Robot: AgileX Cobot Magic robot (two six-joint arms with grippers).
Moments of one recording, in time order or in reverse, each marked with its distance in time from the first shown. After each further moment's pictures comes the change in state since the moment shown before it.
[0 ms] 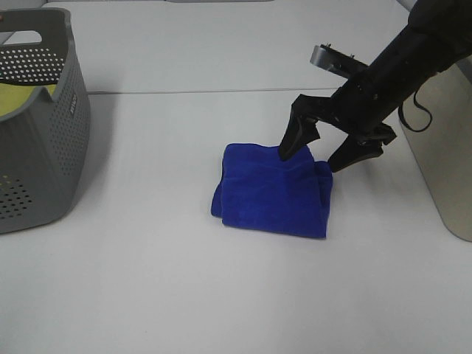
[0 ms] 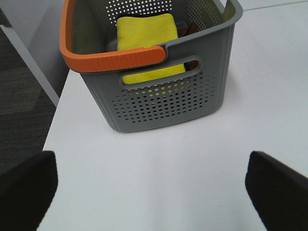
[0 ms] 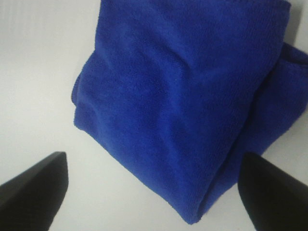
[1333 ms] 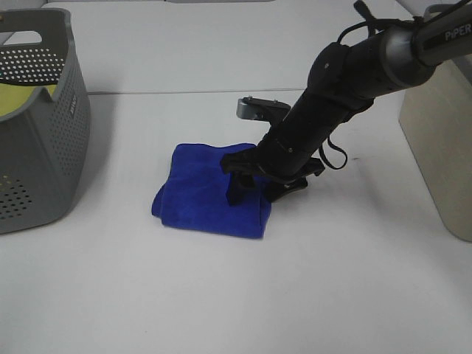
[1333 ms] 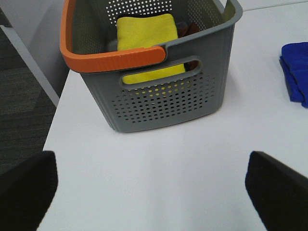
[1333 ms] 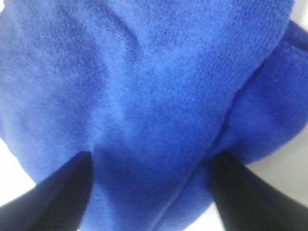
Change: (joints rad) left arm 0.000 0.000 0.000 0.000 0.000 0.000; right arm 0.269 0.212 -0.030 -0.081 -0.261 0.107
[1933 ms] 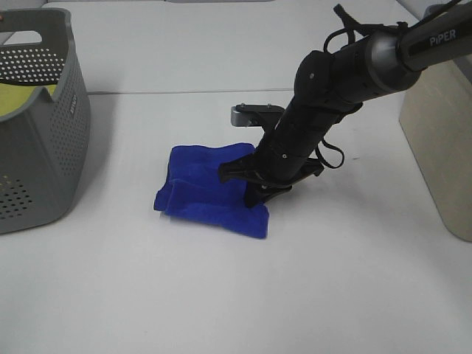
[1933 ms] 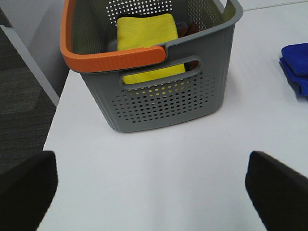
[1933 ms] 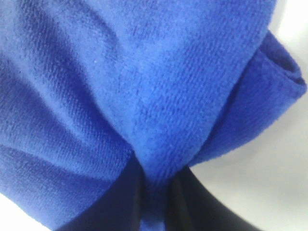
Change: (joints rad) left arm 0.000 0.000 0.000 0.000 0.000 0.000; right arm 0.020 0.005 -0.009 -0.129 -0.007 0.104
